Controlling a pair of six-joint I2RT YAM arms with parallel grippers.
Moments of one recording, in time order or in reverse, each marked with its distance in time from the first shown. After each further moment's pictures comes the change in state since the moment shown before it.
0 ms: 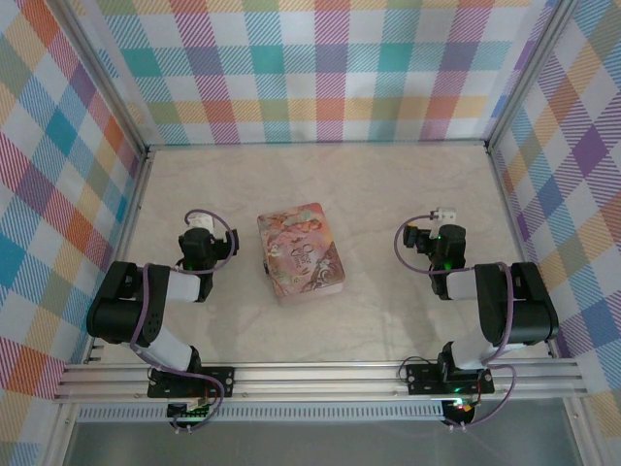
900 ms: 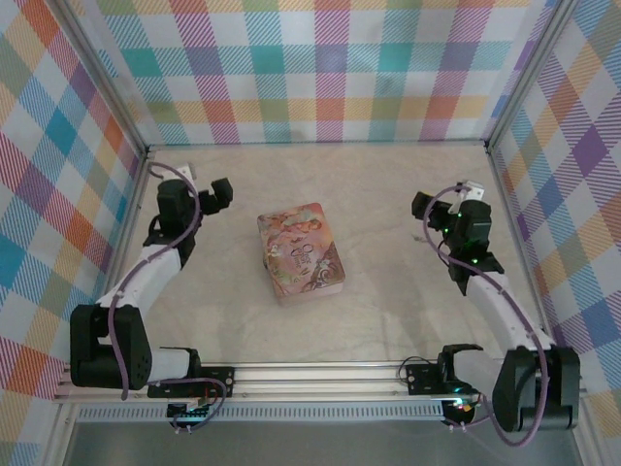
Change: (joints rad) left arm 0.068 -0.261 0.453 -0.602 0.255 -0.253; right arm -0.004 -0.494 0.267 -0.678 -0.083 0.333
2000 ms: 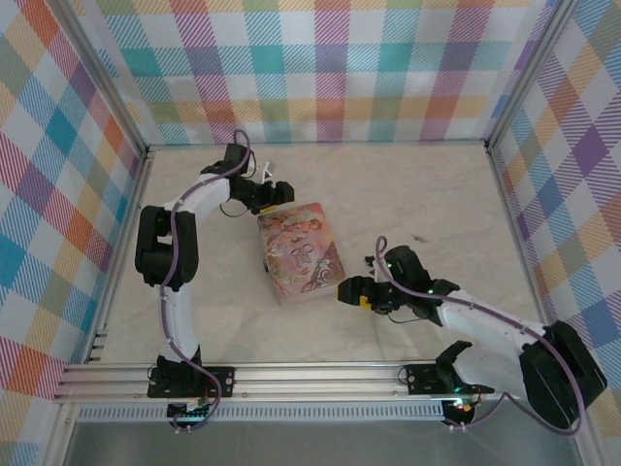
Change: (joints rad) left arm -0.188 0.749 0.750 -0.716 0.578 0.056; right arm 0.600 0.064 -0.207 -0.197 -0.555 0.445
